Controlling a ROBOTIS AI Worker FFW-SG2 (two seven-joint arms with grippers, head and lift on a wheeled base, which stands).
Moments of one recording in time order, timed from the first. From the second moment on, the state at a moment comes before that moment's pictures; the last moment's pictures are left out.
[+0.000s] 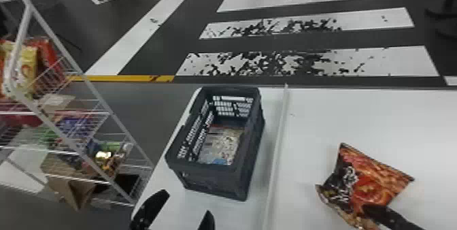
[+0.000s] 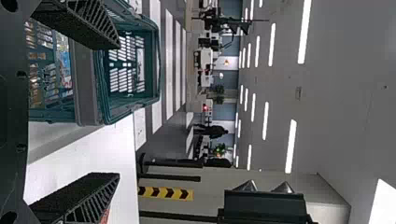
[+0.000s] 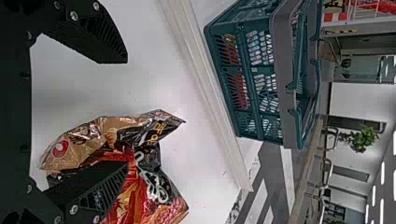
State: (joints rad) left arm 1.03 0.13 0.19 -2.08 0.28 -0.48 -0.36; right arm 0.48 -0.29 0.34 -2.00 0.23 0.32 0.38
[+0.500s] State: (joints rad) left arm 1.03 0.12 0.18 -2.09 0.30 -0.48 -0.39; right arm 0.47 -0.34 0.33 -1.93 0.22 0.19 0.35
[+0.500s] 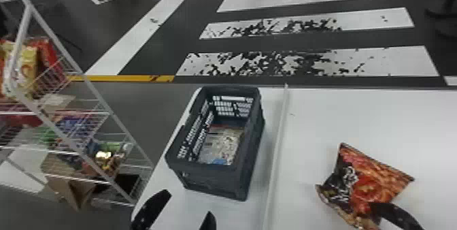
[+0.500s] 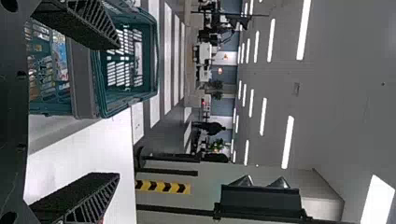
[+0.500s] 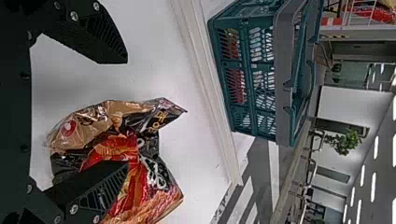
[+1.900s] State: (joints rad) left arm 0.98 0.12 0.18 -2.04 0.33 -0.47 -0.44; right arm 0.48 -0.31 0.19 -2.06 -0.04 0.32 0.33
